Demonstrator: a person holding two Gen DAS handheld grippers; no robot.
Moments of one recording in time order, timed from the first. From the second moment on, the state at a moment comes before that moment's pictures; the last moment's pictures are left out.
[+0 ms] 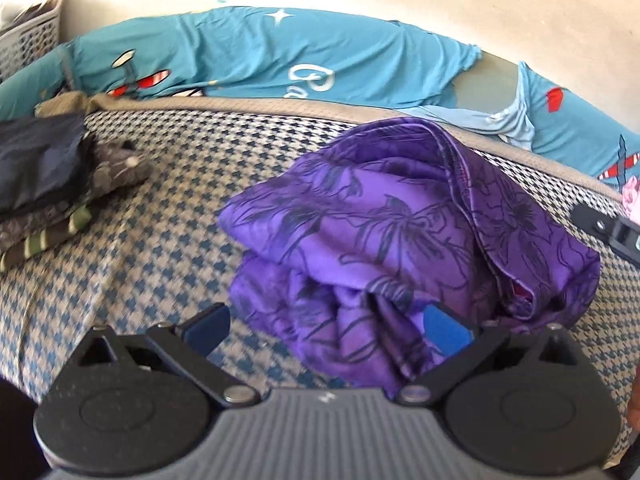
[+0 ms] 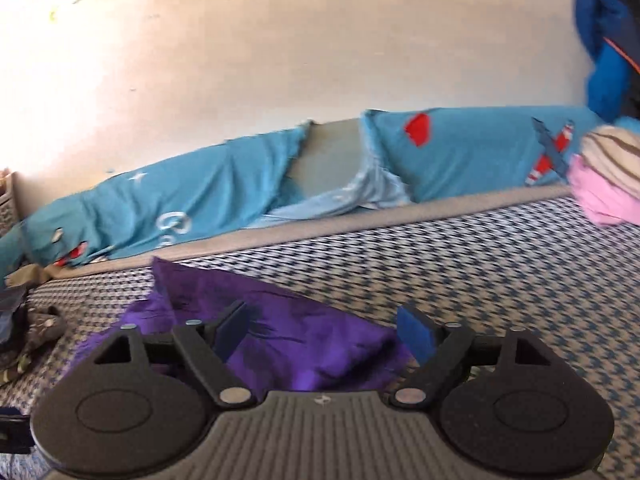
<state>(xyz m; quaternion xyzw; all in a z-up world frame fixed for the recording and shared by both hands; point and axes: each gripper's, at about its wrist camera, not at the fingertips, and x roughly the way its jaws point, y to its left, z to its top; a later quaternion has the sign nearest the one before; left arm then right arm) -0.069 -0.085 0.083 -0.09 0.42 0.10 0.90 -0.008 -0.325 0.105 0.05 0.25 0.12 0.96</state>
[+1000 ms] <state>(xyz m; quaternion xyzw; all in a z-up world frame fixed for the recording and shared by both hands) -0.040 -0.096 0.035 -0.06 0.48 0.08 0.87 0.038 -0.231 0.062 -0.07 0.26 0.19 0.95</state>
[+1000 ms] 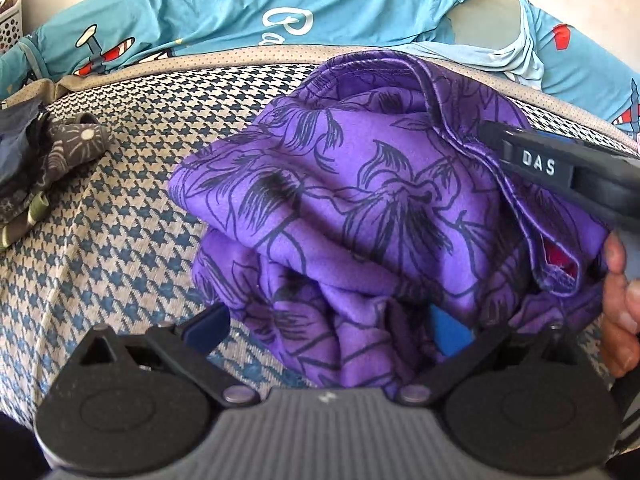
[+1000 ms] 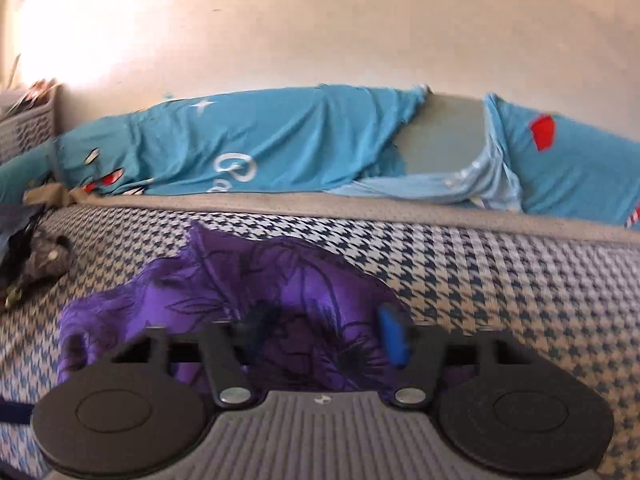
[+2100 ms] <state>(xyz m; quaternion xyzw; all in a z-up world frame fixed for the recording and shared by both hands) -0.080 -0.092 0.038 -0.08 0.49 0.10 0.86 -0.053 -0.272 0.096 -0.02 0.20 0.21 0.96</state>
